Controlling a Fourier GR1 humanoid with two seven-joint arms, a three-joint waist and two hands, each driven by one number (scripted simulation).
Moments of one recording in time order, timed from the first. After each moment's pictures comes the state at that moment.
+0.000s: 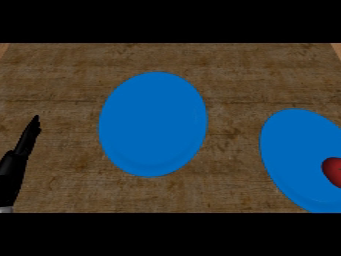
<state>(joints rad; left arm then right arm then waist) 0.08 0.45 -0.06 -1.49 -0.02 0.17 -0.13 0.02 -0.93 -0.38 -1.39 -0.35 0.89 -0.12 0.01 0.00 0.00</state>
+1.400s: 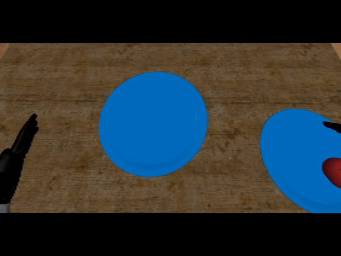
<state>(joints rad) 0.07 0.42 0.01 -1.46 -0.06 0.10 -0.14 -0.23 -0.89 0.11 -1.07 0.33 0.70 -0.47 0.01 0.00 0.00</state>
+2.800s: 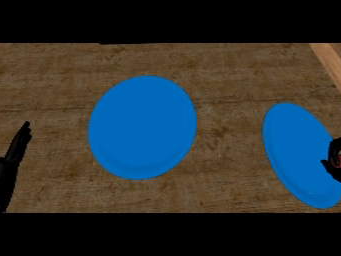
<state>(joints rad) 0.12 0.37 0.07 -1.48 -0.10 0.09 -0.13 -0.21 -0.73 0.09 -0.94 0.38 0.33 -0.24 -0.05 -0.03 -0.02</state>
